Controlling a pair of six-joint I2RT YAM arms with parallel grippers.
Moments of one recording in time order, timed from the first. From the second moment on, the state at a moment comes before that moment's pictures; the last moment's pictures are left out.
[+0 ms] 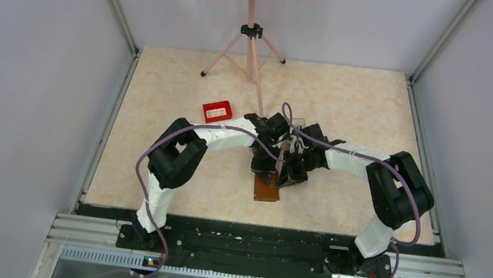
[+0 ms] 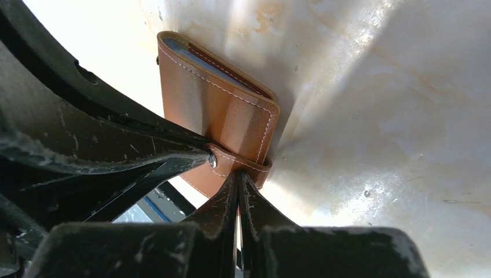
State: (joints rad) left arm -0.82 2.05 1.49 -0.80 0.28 -0.64; right arm 0.52 1.71 0.88 -0.37 -0.58 0.36
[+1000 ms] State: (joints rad) left arm -0.87 2.04 1.51 -0.84 0.15 -0.62; right arm 0.53 1.62 0.80 -0.26 -0.62 0.53
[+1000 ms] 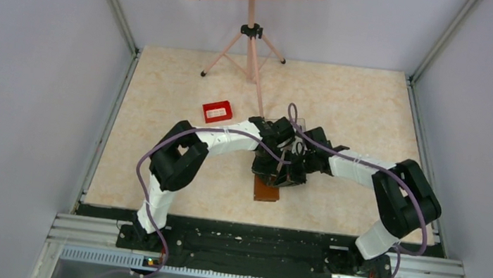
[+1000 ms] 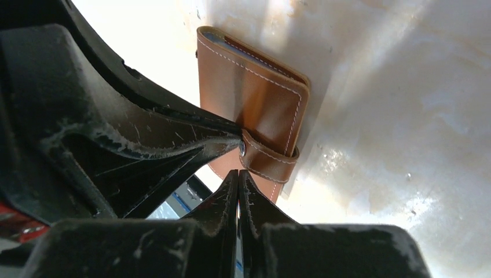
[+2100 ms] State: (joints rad) left arm -0.88 2.03 1.51 -0.82 0.12 -0.57; right arm 0.54 1.65 0.88 -0.35 -0.49 0.48
